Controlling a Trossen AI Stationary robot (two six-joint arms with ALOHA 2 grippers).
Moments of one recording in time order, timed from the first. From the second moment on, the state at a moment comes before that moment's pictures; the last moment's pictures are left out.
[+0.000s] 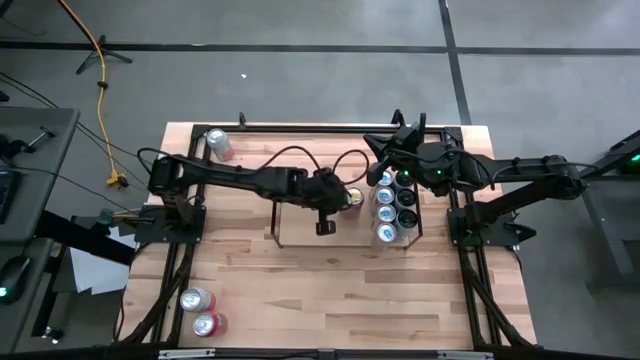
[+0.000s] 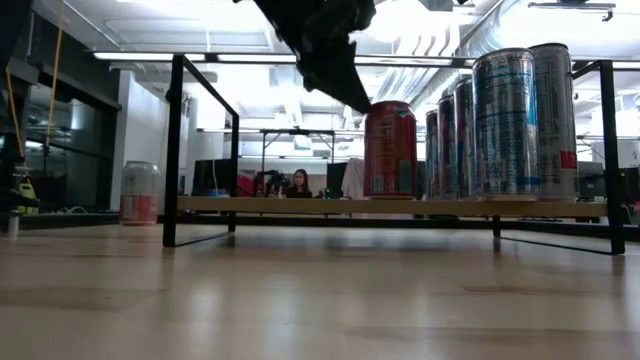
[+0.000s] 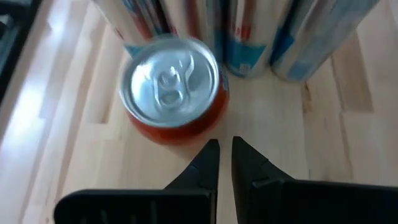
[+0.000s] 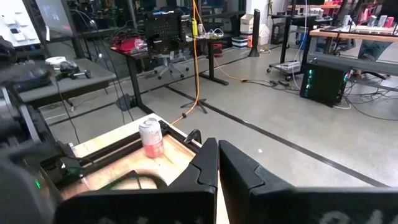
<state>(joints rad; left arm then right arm) 0.00 1.83 1.49 -0.52 -0.14 0.02 0.05 1.17 1.18 -0.19 0.75 0.20</state>
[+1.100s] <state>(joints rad) 0.03 1.99 1.49 -0.34 -0.11 -0.04 0.05 1.17 1.18 -0.22 0.75 0.20</state>
